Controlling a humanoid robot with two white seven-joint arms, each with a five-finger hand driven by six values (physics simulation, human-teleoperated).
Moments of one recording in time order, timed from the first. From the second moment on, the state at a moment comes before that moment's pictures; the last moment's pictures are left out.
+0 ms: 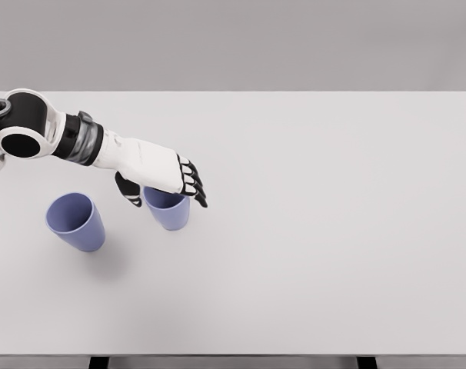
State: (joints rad) left arm -1.27 0.78 -1.43 -1.52 -0.17 -0.61 -0.61; right arm 0.00 0.00 -0.06 0.05 -0.05 -0.08 0.10
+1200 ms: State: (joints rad) left arm -1.29 0.85 -1.39 -1.59 -0.15 -0.61 -0.61; right arm 0.00 0.00 -0.06 0.05 -0.05 -0.08 0.10
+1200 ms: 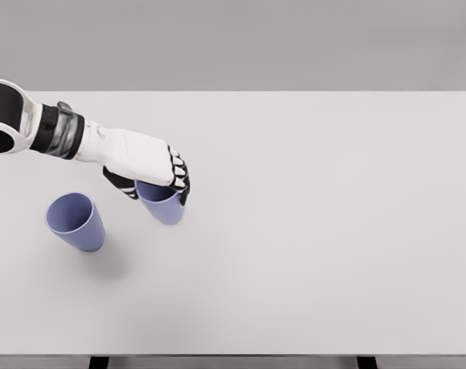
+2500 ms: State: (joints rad) left arm -1.42 1.12 -1.36 -1.75 -0.07 -0.61 -0.61; right arm 0.00 0.00 -0.06 0.05 -0.05 -0.08 0.10
